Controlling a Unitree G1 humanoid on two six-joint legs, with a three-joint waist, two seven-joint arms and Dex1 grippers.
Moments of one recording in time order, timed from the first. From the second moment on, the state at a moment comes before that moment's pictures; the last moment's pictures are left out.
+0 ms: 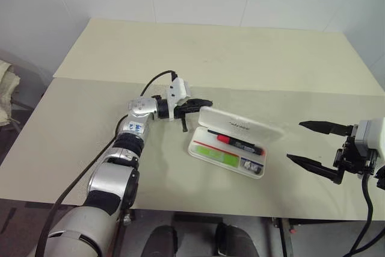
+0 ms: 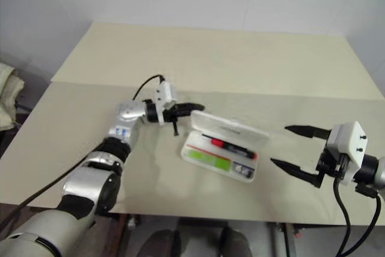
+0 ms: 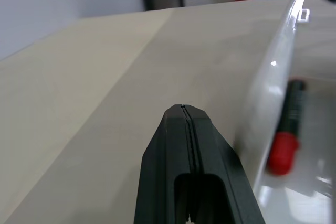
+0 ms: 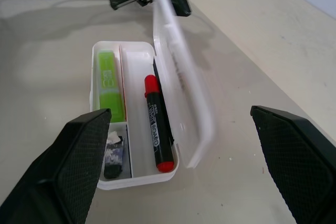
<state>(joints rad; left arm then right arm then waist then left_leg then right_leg) -0.99 0.21 -0.03 0.96 -0.12 -0.39 -1.22 0.12 -0.89 -0.51 -0.36 0.62 0.25 1.14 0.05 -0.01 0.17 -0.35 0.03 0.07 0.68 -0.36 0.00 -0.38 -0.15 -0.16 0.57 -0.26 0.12</state>
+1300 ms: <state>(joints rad) -0.78 0.29 -0.35 0.40 -0.02 0.10 -1.26 0.17 -0.83 -0.52 -0.47 0.63 0.25 1.03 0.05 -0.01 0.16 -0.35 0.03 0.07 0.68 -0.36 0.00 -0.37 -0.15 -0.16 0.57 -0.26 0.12</state>
